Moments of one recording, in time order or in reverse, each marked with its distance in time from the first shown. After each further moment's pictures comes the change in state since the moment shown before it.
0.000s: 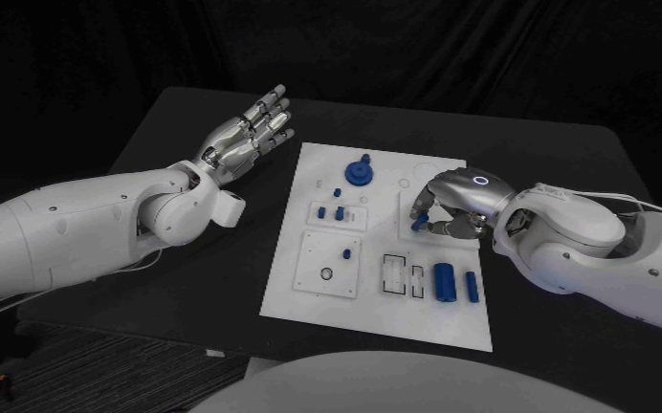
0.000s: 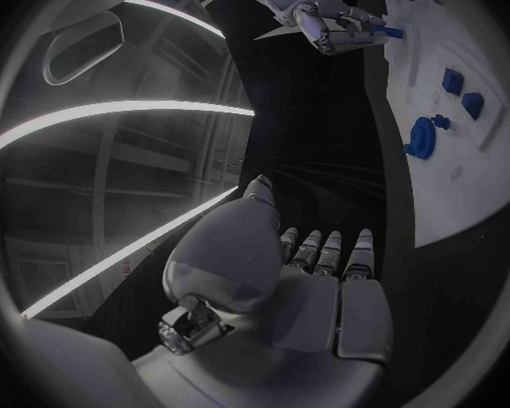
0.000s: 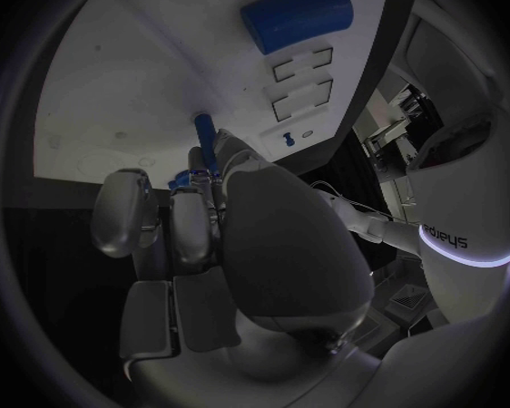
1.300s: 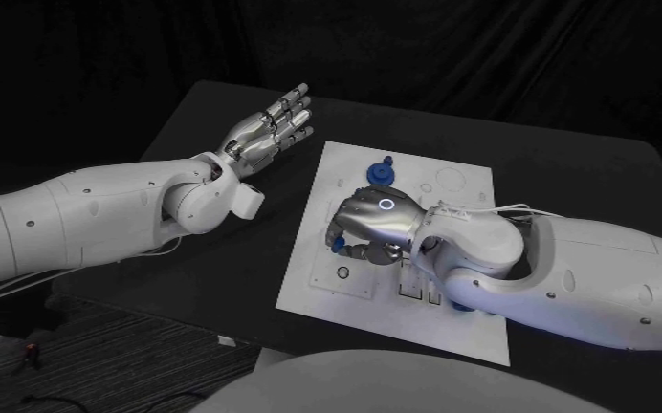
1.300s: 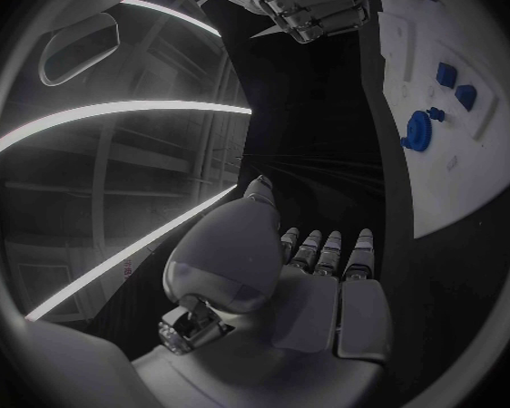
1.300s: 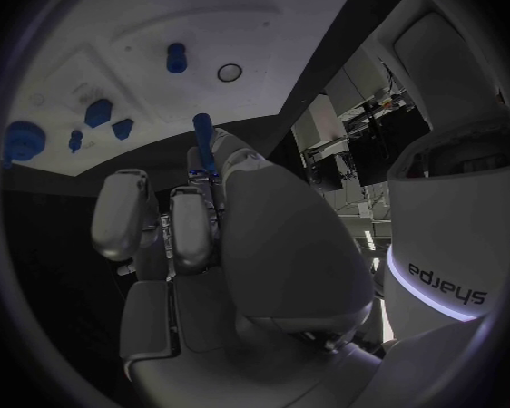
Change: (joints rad) left arm -0.001 0.000 0.000 -0.010 0.000 -0.002 -0.005; left_hand 0.005 0.005 0.003 0.003 0.000 0.000 0.022 0.000 0.000 0.000 0.000 0.000 0.000 0.000 0.000 0.000 0.000 0.000 0.000 0.000 0.000 0.000; right arm -0.041 0.374 0.001 -0.058 -0.140 0.011 0.080; right_hand 0.014 -0.005 0.024 -0.016 0.060 0.000 0.000 -0.013 0.001 0.012 0.012 -0.022 0.000 0.000 -0.007 0.000 0.016 0.000 0.004 -0.004 0.017 0.000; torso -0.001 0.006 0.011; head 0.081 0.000
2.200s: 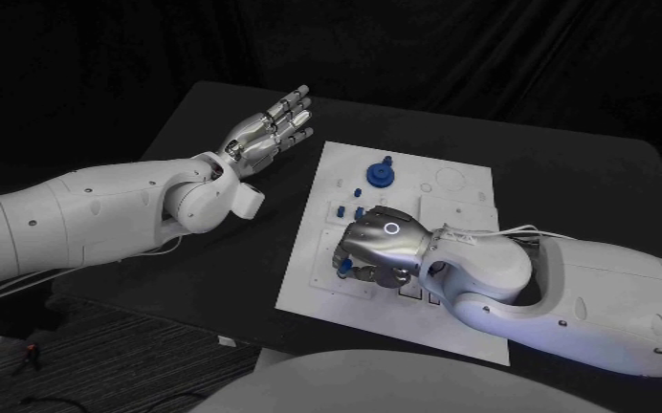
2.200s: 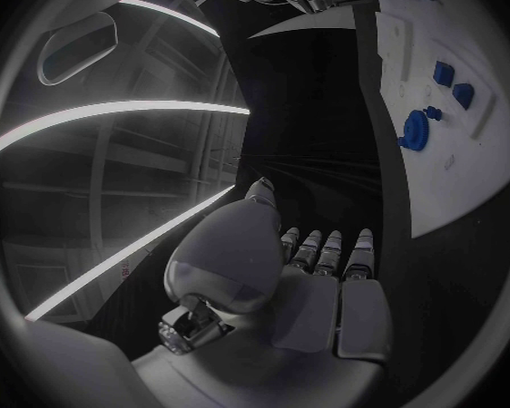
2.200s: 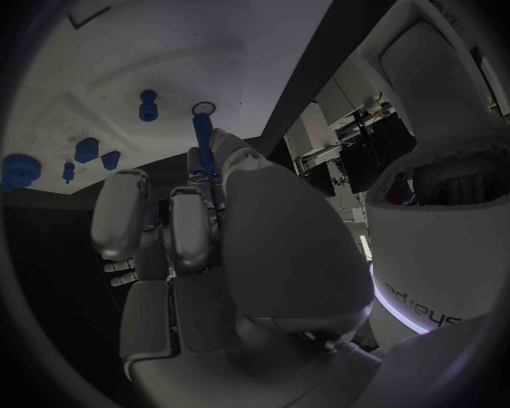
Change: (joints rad) left arm 0.000 0.007 0.000 -0.010 0.000 0.005 -0.012; left_hand 0.000 0.017 0.011 0.000 0.000 0.007 0.007 0.000 0.002 0.000 0.000 0.000 0.001 0.004 0.004 0.000 0.000 0.000 0.000 0.000 0.000 0.000; right arm -0.053 -0.054 0.000 0.046 -0.075 0.023 0.010; right_hand -0.004 -0.007 0.000 0.000 0.007 0.000 0.000 -0.004 0.000 0.000 0.000 -0.006 -0.002 0.000 0.000 0.000 -0.001 0.000 0.000 0.000 0.000 0.001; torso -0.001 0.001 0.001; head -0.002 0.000
